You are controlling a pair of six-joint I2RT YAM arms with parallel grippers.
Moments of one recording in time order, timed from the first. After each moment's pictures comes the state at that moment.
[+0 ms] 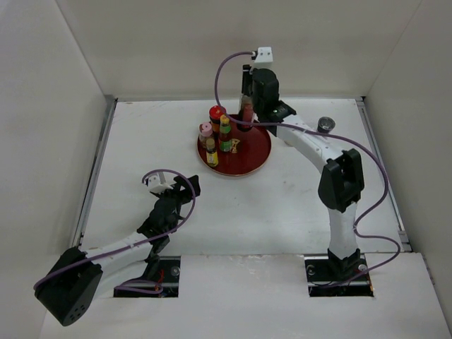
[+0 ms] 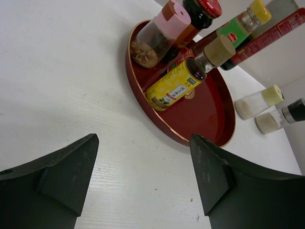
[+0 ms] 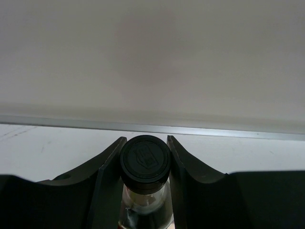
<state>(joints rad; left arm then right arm) -0.64 0.91 0.05 0.75 -0.56 -0.72 0.54 2.04 1.89 0.12 0.49 0.04</state>
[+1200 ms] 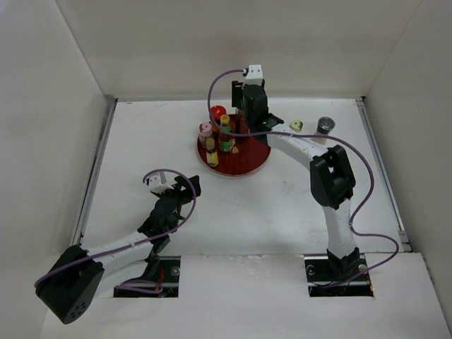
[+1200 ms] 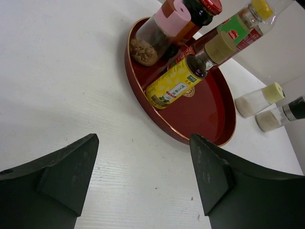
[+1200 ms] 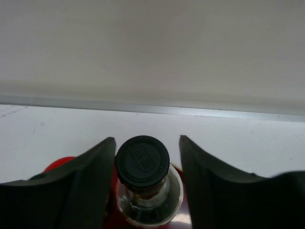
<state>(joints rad) -0.64 0.93 0.05 0.77 -0.56 -0.72 0.58 2.12 1.80 0.25 0.50 0.06</state>
